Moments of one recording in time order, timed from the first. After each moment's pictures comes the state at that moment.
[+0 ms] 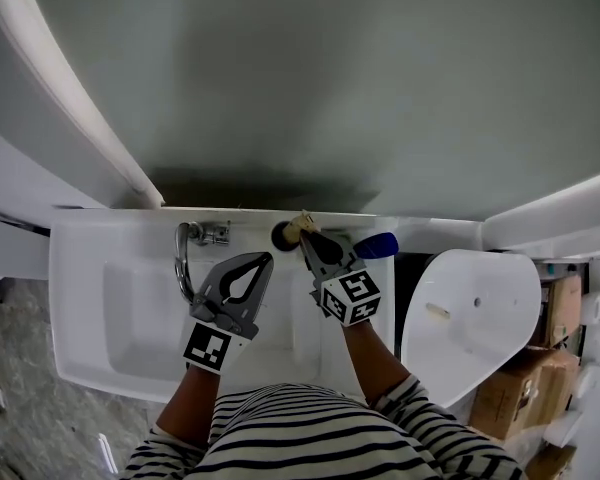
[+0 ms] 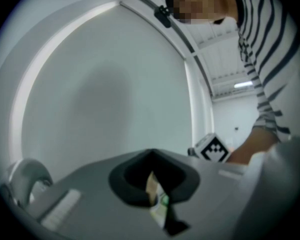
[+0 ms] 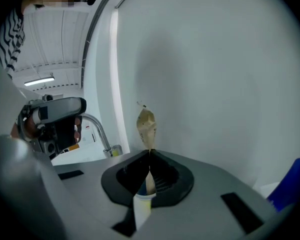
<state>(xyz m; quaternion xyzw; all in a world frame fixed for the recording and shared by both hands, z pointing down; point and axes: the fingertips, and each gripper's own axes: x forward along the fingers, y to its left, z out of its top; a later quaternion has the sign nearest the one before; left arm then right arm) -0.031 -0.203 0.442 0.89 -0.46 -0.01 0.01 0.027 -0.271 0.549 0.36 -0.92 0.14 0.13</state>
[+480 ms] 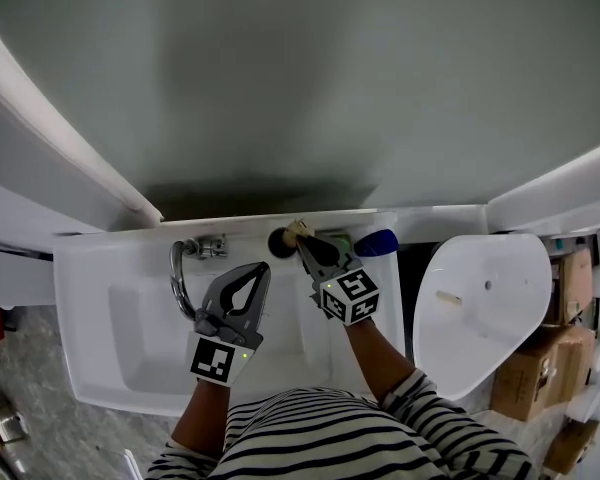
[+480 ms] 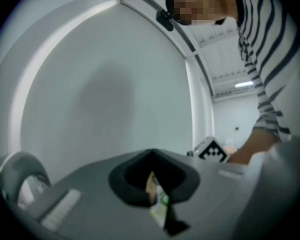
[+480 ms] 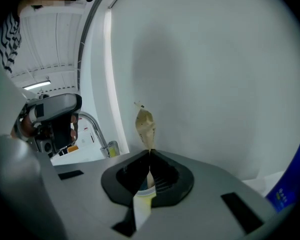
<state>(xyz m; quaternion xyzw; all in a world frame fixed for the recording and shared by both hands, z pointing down) -0.030 -0.205 0.451 0.89 -0.46 0.00 0.03 0.029 -0.274 0.567 0.36 -0.91 0.16 0.12</state>
